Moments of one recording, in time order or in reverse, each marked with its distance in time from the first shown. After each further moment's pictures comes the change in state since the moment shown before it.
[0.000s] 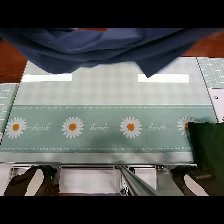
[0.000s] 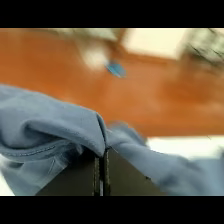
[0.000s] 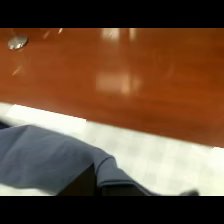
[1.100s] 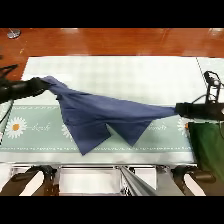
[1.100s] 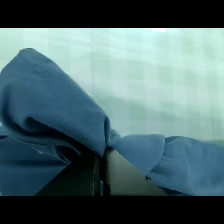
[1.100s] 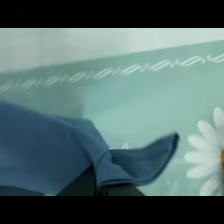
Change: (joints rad) left arm -0.195 -0.220 -0.569 0.096 0.115 -0.062; right arm -0.082 0.082 -1.135 -0.152 -0.241 0.208
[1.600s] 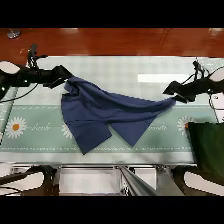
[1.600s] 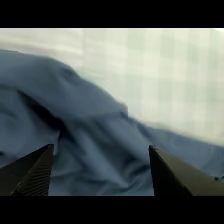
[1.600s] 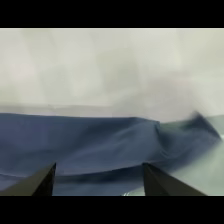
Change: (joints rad) left arm -0.048 -0.462 0.277 -0.077 -0.031 0.014; right arm -0.152 -0.513 0.335 0.294 0.042 -0.134
